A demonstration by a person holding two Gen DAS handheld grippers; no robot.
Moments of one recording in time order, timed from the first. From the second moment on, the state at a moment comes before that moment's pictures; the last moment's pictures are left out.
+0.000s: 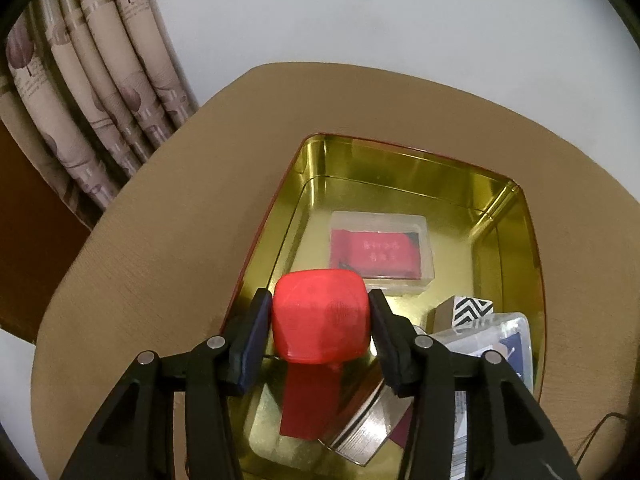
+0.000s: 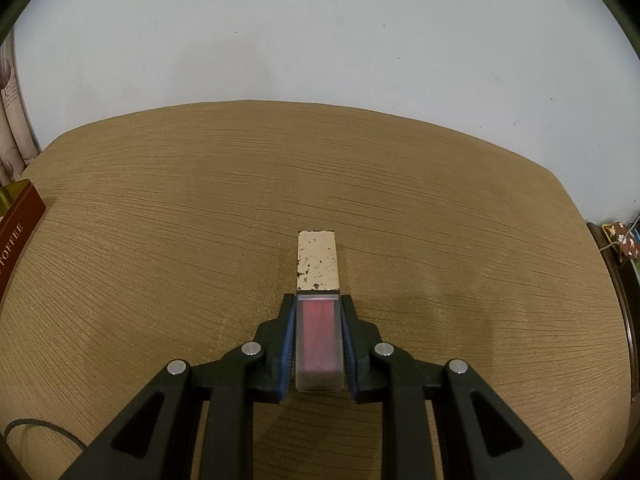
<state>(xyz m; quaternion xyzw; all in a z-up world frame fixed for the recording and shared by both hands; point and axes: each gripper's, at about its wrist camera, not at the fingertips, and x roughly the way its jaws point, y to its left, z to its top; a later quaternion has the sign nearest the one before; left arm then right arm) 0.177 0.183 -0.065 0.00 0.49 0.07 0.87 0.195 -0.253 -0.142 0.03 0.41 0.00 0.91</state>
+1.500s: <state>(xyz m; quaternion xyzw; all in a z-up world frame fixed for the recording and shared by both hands) 0.096 0.187 -0.026 0.04 0.43 0.13 0.89 0.175 -0.195 -0.113 0.01 0.42 0.04 0.91</state>
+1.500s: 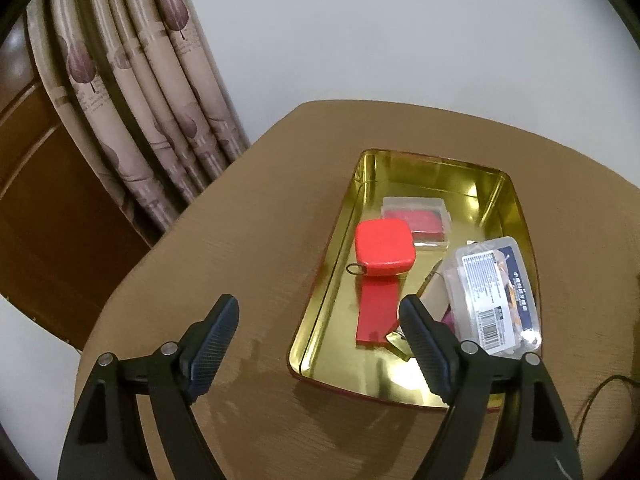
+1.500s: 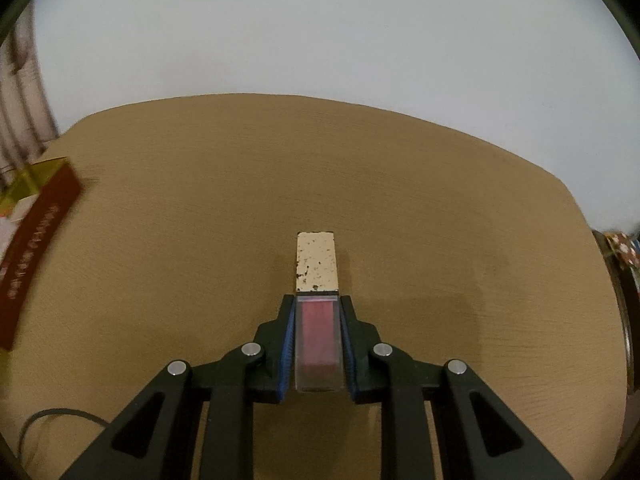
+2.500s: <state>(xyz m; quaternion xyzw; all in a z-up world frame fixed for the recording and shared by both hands) 0.102 0.253 -0.018 -0.02 0.44 0.20 0.88 0.102 0.094 -0.011 -0.07 0.35 0.35 0.87</state>
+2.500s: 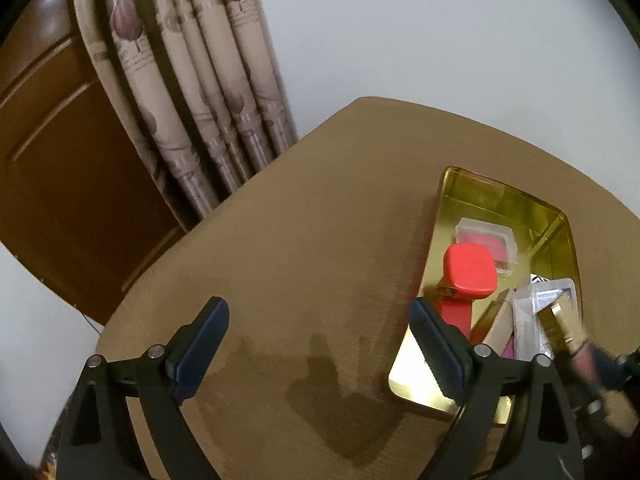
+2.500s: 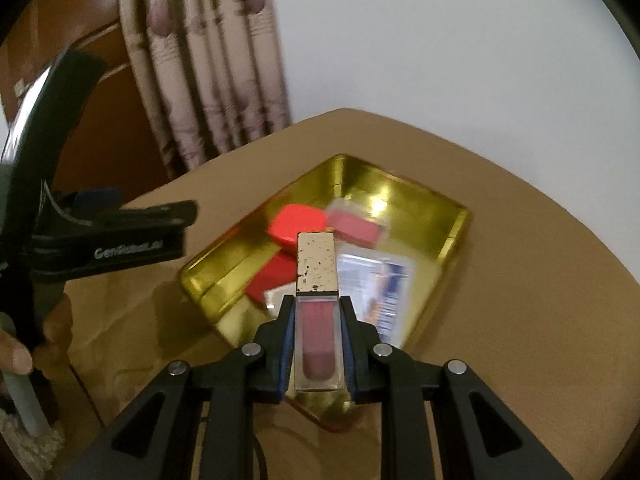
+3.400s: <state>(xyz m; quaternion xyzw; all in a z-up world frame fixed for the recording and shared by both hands) 0.107 0.270 -0.023 -0.04 0.45 0.20 0.87 0.145 0.146 -0.044 -0.13 0.37 0.30 0.87</state>
